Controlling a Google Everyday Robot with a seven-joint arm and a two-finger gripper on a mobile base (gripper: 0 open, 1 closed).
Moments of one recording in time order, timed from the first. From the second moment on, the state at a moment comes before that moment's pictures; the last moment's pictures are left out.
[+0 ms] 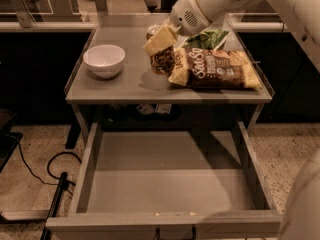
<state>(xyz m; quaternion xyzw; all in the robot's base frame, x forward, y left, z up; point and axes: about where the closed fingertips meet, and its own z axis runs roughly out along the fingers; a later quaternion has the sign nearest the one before) 0.648 0.003 0.959 -0.54 0.74 0.24 0.34</state>
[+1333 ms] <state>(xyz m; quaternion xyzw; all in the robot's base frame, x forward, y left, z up) 0.735 0.045 0.978 -0.54 0.72 0.26 0.35</state>
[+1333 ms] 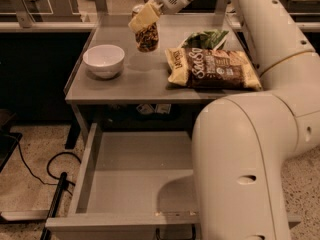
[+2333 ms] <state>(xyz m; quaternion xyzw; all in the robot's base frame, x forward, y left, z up) 0.759 0.076 0.970 -0.55 0.70 0.28 0.35</state>
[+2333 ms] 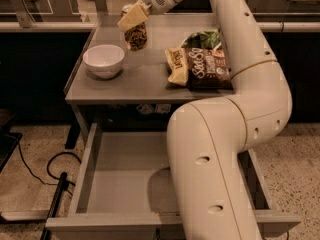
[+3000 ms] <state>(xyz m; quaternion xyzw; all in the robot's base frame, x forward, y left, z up) 0.768 0.052 0.958 -0.51 0.72 0.30 0.36</state>
